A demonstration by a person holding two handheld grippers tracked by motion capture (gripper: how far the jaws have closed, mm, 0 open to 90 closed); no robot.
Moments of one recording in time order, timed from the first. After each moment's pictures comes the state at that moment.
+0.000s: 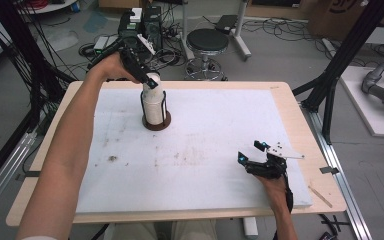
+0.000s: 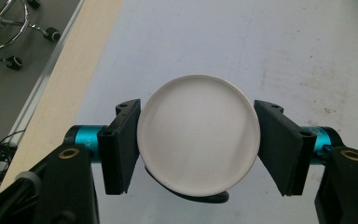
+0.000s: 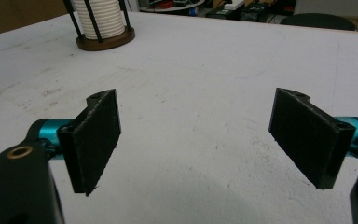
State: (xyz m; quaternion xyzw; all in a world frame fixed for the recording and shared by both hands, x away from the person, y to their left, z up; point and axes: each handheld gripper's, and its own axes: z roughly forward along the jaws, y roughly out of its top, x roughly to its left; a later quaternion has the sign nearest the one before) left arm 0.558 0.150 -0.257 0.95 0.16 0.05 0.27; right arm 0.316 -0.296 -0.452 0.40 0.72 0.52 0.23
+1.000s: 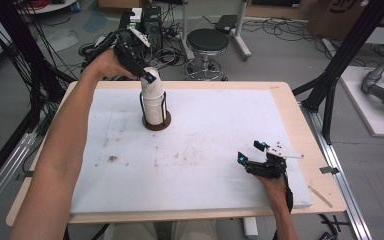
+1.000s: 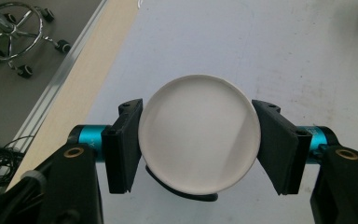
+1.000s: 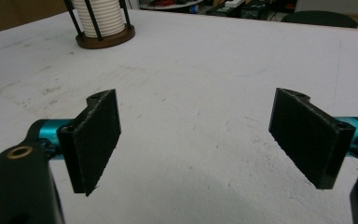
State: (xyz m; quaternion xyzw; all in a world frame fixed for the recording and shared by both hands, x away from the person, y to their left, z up) left arm 0.549 0.161 -0.237 0.93 0.18 0.06 0.31; right arm 0.317 -0.296 -0.452 0.40 0.72 0.52 0.22
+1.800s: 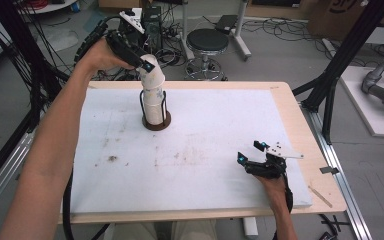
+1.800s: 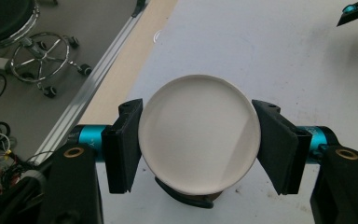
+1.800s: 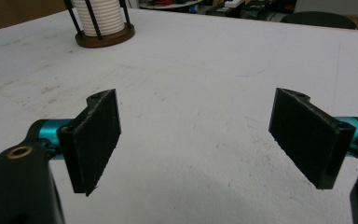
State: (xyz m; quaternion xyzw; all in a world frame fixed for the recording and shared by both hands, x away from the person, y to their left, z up) left arm 0.533 0.165 -0.197 0.91 0.18 0.10 0.35; right arm 0.316 -0.295 -0.452 0.40 0.72 0.52 0.23
